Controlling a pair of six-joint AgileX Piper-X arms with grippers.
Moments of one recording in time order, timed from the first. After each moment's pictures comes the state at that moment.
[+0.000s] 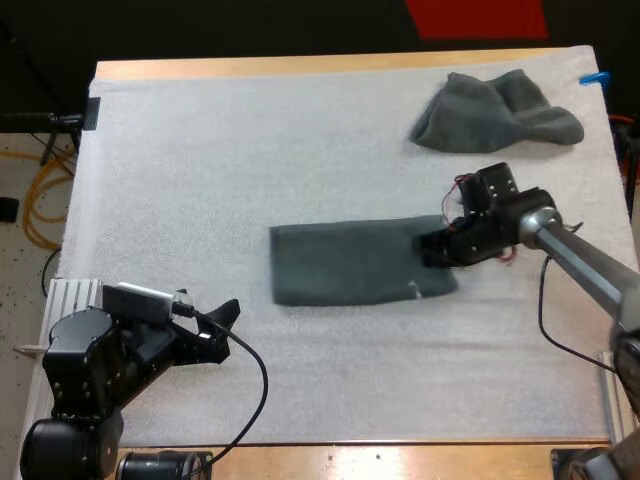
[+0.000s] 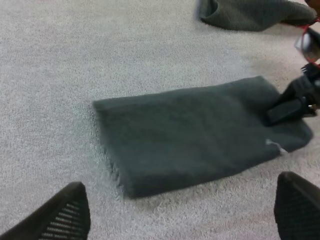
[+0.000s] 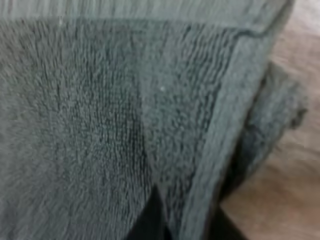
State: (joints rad) left arm 0.00 0.47 -0.69 0.95 0.47 -1.88; right arm 0.32 1.79 -1.05 0.69 -0.42 -1.60
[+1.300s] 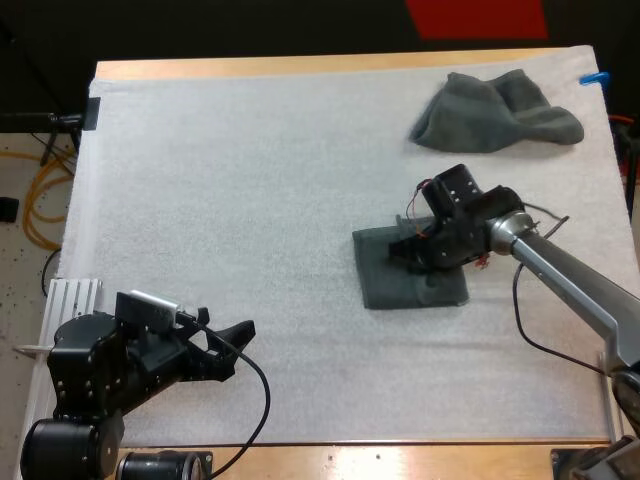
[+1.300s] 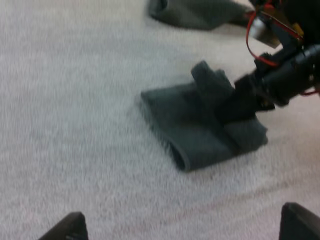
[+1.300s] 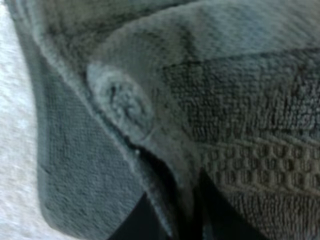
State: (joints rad) left arm 0.00 0.47 -0.69 1.05 0.62 -1.88; right arm 0.51 1.74 -1.13 0.81 -0.26 -1.43
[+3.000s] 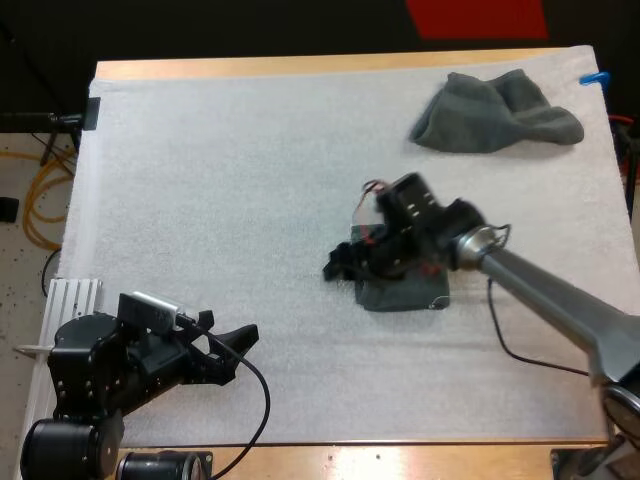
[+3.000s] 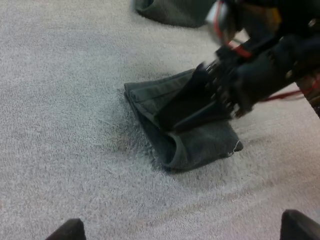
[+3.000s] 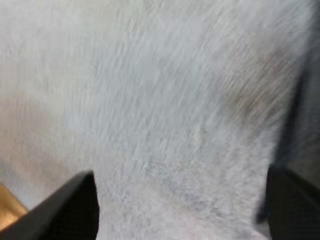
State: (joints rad) left arm 0.00 0.47 -0.69 1.05 0.66 -1.87; right arm 0.67 1.75 -1.18 0.63 -0.51 -1.30
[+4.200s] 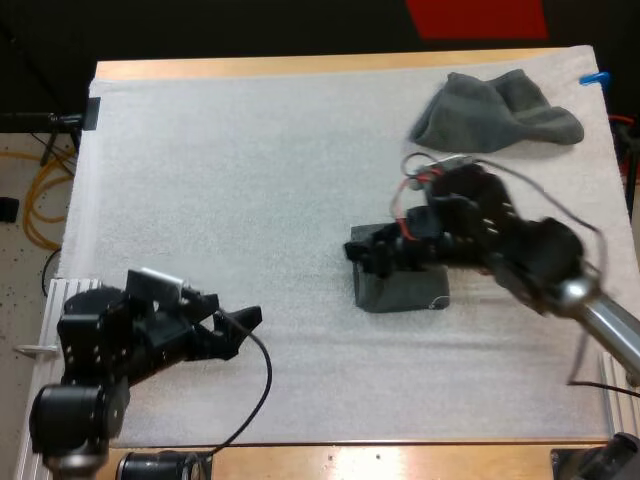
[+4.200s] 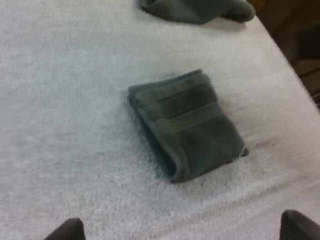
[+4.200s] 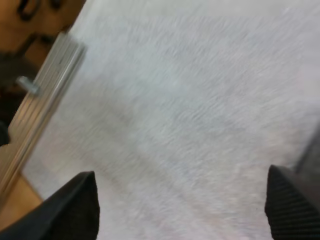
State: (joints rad) left arm 0.00 0.60 -0.69 0.96 0.69 -1.86; right arm 0.69 1.28 -1.18 0.74 -0.31 -1.48
